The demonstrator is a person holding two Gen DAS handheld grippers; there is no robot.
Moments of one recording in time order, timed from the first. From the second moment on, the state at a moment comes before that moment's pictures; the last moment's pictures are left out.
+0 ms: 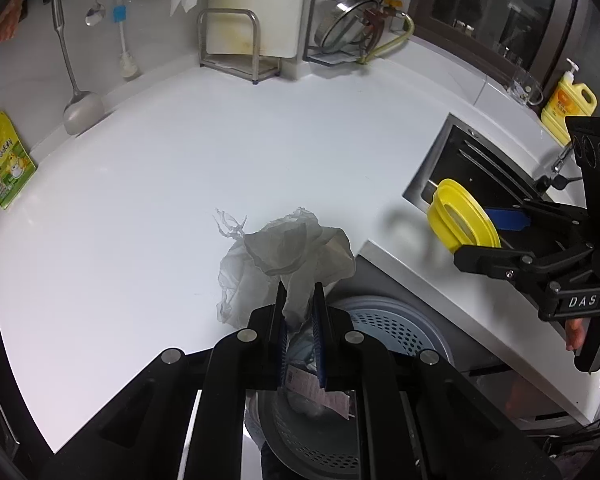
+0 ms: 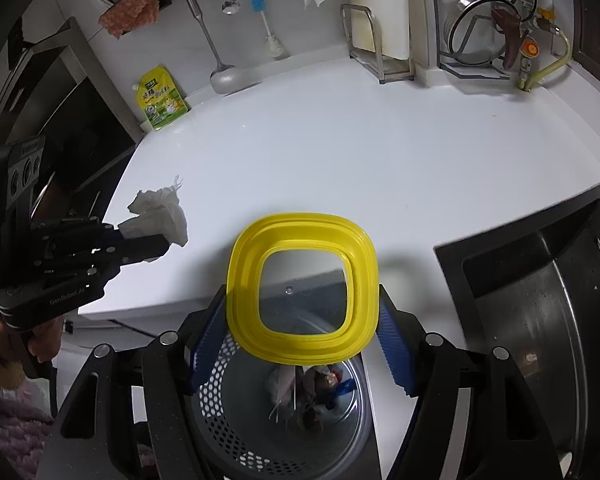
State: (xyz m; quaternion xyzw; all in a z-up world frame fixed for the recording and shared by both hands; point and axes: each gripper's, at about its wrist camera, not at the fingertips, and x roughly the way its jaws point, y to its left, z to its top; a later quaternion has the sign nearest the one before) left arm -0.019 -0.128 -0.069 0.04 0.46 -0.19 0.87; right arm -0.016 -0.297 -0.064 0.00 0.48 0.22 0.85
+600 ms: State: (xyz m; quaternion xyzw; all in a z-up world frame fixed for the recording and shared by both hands) left arm -0.058 -0.160 -0.084 0.06 0.48 -0.21 0.85; right arm -0.072 -0.312 -0.083 0.00 0.50 0.22 0.84
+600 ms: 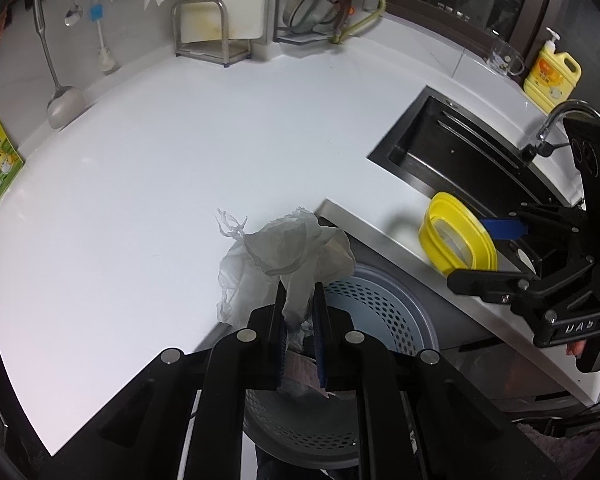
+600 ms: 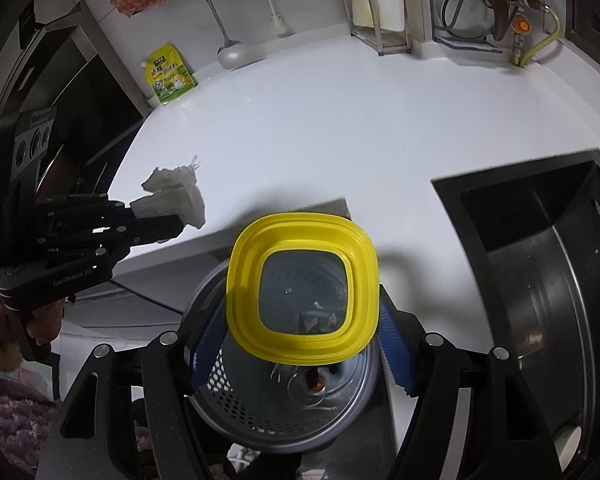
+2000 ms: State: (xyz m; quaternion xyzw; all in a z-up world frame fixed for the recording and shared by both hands) left arm -0.090 -0.174 -0.143 0.04 0.56 -0.24 0.80; right arm -0.117 -0.290 -0.144 0.00 0.57 0.23 0.79
